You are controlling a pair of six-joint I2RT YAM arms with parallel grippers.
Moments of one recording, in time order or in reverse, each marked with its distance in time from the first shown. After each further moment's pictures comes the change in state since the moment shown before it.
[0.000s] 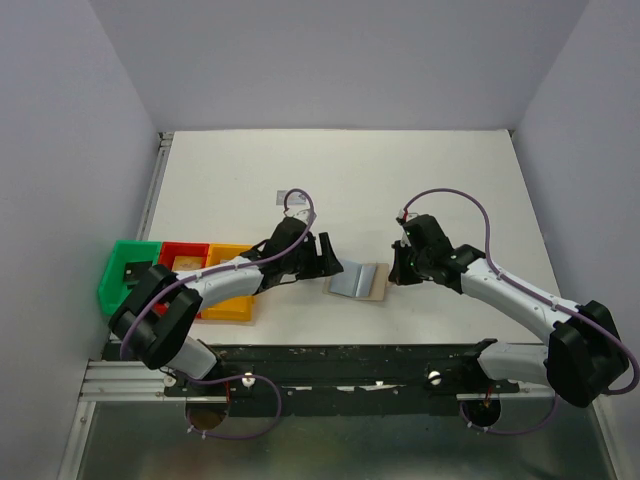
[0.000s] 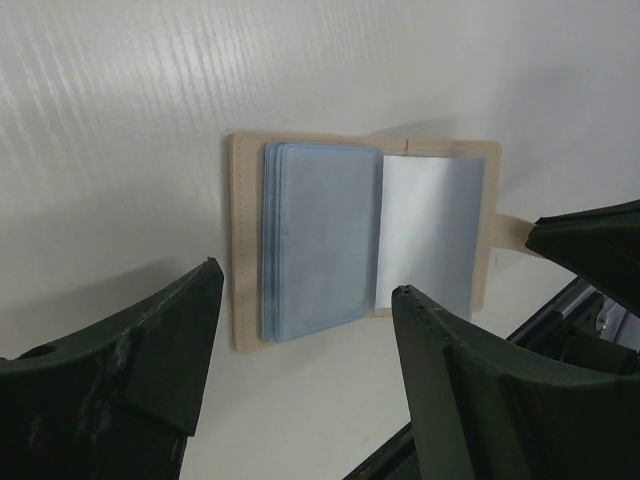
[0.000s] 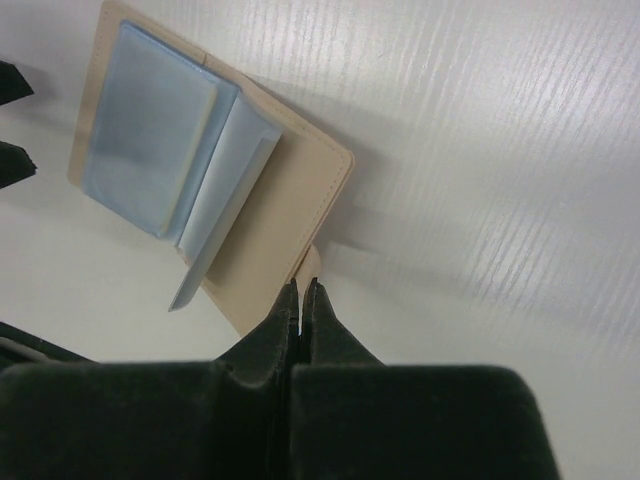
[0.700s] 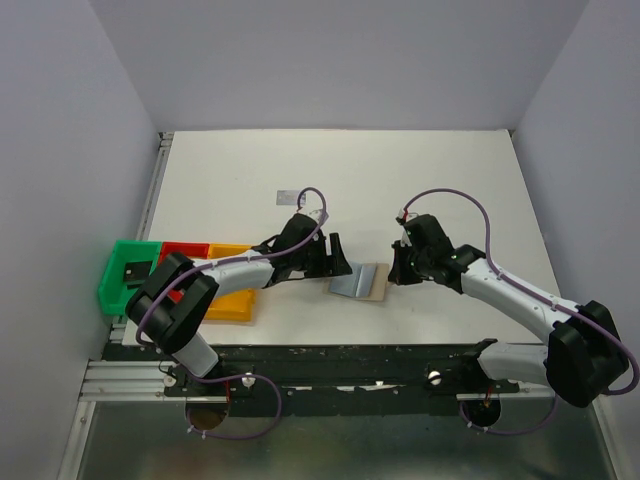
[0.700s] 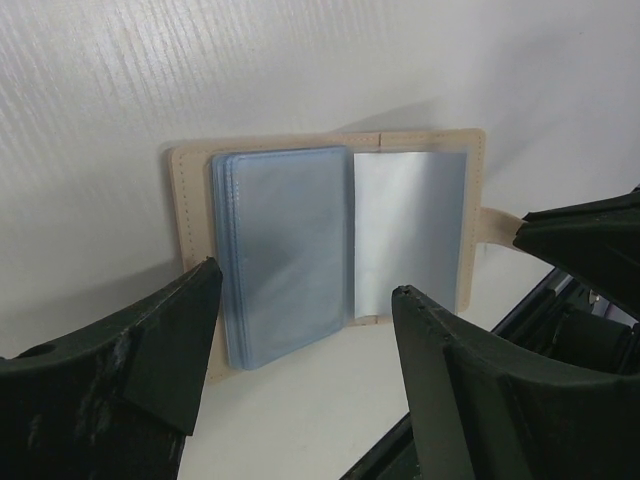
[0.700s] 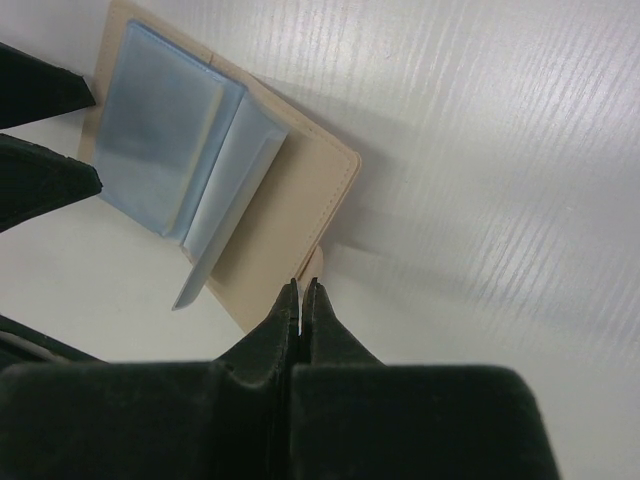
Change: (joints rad) left arm -0.016 0.120 0.068 0.026 0.086 0.023; right arm -0.005 0.000 -0.004 0.011 -0.024 -0.007
